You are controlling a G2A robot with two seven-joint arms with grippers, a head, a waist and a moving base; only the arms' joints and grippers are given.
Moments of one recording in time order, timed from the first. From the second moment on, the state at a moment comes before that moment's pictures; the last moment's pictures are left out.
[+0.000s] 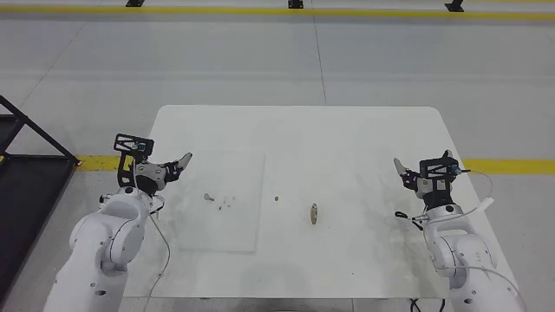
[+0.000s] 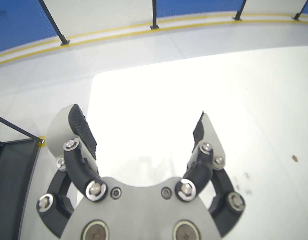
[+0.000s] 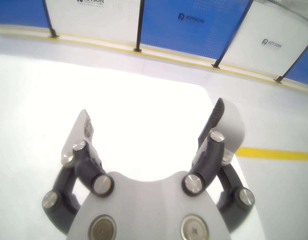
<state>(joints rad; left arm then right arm) 1.67 -1.14 -1.67 -1.99 1.17 -0.11 -0.54 -1.73 -1.15 1.60 -1.80 -1.33 0.00 0.00</state>
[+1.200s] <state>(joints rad) 1.40 -1.09 -1.60 -1.92 0.59 0.06 -1.48 -1.73 -1.15 1.60 -1.80 -1.33 0.00 0.00</state>
